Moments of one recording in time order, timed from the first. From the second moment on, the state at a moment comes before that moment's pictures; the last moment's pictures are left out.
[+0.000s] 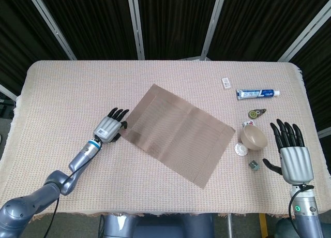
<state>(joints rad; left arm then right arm) -0.79 -1.89 -0.06 -0.61 1.54 0.90 -0.19 0.19 -1.24 0.11 -1.59 -1.50 1.56 -0.20</state>
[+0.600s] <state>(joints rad) -0.78 -1.89 -0.05 -0.64 1.53 0.94 -0.20 0.18 -1.23 0.11 -1.59 -1.52 1.56 -0.19</state>
